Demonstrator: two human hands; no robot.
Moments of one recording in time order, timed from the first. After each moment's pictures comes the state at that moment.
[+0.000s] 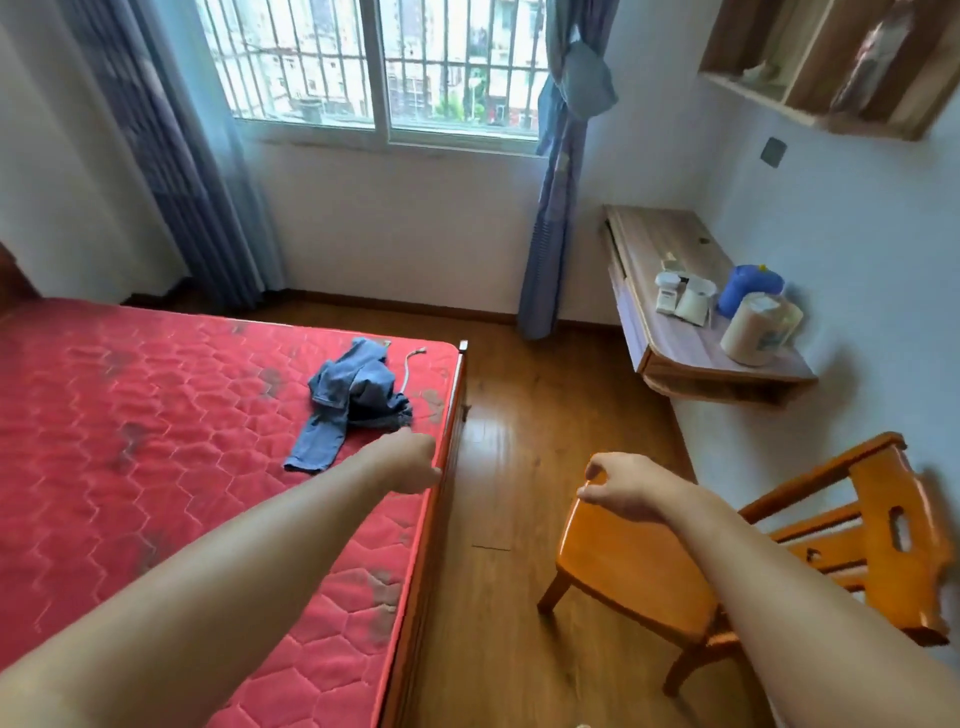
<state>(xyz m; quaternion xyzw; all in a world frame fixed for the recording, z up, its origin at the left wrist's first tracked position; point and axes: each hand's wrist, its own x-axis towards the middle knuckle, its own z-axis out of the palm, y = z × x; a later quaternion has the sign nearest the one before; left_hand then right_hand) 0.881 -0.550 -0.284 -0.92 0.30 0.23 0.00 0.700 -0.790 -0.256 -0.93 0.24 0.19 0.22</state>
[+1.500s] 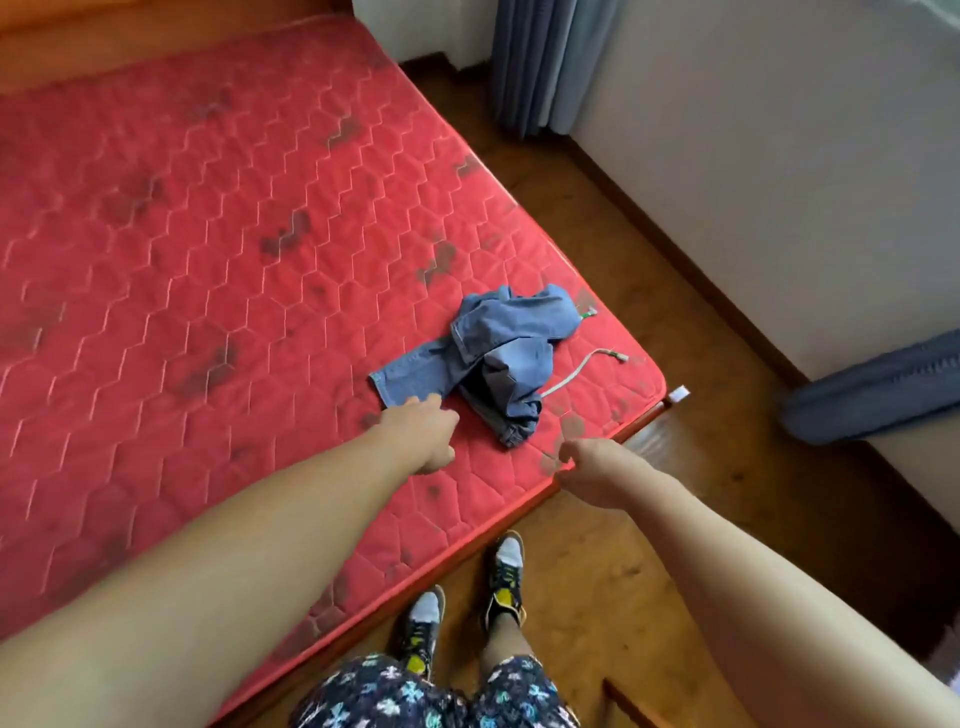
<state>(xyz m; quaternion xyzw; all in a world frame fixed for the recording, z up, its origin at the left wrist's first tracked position) 1.259 -0.597 -0.471 -0.93 -0.03 0.35 -0.04 1.316 -0.839 -0.467 -0.90 -0.18 0.40 -0.01</state>
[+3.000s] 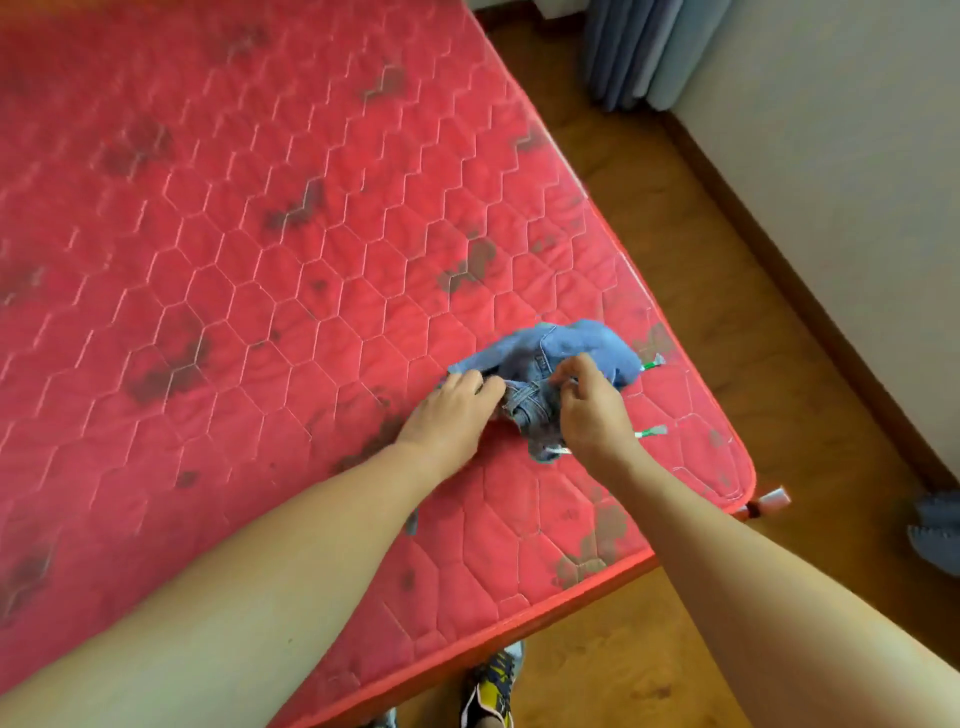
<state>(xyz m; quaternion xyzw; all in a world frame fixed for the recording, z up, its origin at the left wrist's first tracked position) 1.438 -0.584 -0.614 -0.98 -0.07 0.10 -0.15 1.528 -0.740 -0.594 -0.89 -0.12 0.20 0.40</state>
